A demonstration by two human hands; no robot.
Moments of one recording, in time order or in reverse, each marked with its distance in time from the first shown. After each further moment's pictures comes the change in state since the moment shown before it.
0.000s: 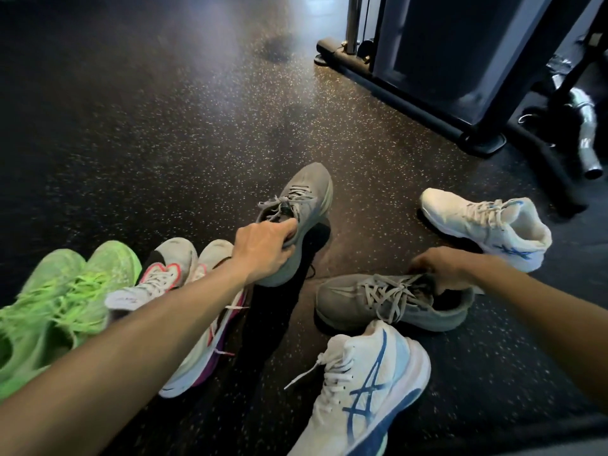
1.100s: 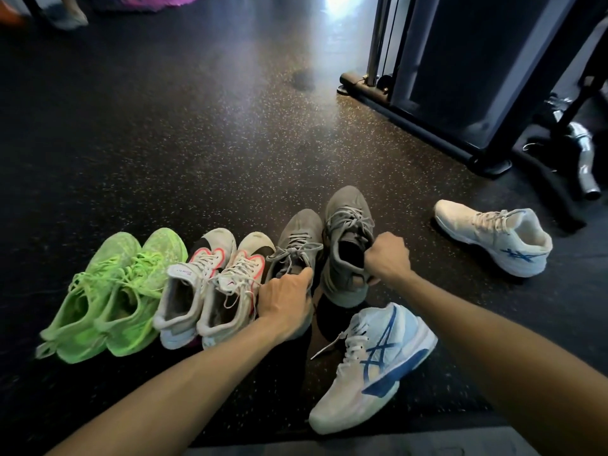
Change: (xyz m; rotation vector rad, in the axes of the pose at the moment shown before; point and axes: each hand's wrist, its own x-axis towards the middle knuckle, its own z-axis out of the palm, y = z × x) left_hand -0.131 0.027 0.007 -0.040 -0.055 -0.197; right_hand -0.017 -0.167 0.001 0.841 0.549 0.294
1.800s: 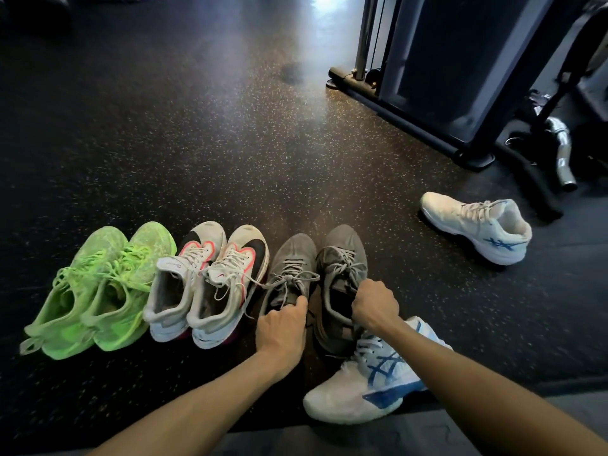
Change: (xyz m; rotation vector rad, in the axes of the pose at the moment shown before) left_hand -0.047 0.018 0.038 0.057 -0.087 0.008; right_hand -0.059 0.051 0.043 -0.368 -0.088 -0.015
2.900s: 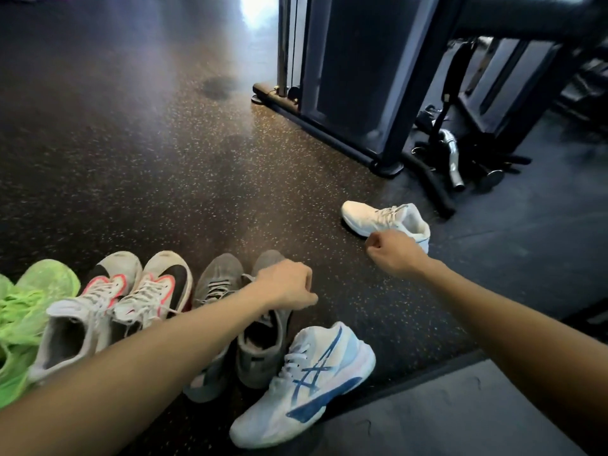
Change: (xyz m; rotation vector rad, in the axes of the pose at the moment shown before) left_hand 0.084 0.109 -0.102 -0.160 -0.320 0.329; right_hand 0.036 0.131 -0.154 -0.095 0.187 -0.123
